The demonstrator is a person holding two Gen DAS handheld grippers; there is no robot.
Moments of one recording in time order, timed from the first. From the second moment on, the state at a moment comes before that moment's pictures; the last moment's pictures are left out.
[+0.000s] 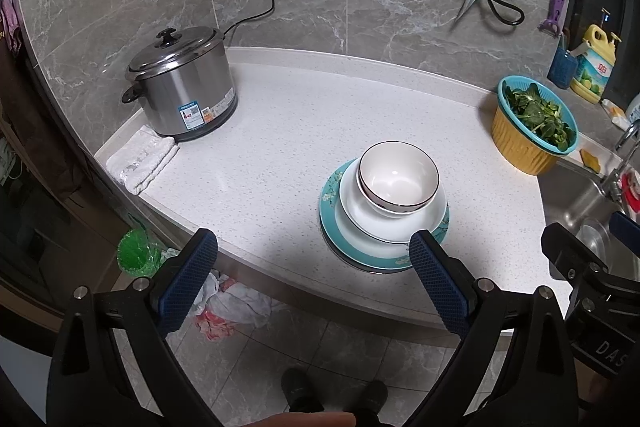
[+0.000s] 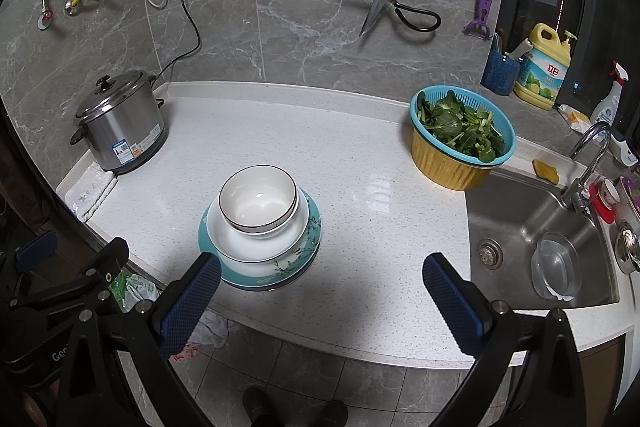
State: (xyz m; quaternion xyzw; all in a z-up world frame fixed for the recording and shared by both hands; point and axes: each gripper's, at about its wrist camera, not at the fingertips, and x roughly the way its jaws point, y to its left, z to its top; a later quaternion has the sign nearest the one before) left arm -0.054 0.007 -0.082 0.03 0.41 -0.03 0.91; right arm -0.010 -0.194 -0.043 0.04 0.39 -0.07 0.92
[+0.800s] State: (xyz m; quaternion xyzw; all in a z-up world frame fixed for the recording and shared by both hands) left arm -0.045 0.005 -0.083 0.03 0.41 -0.03 0.91; right arm -0.009 -0.196 -0.044 0.04 0.39 -0.07 0.92
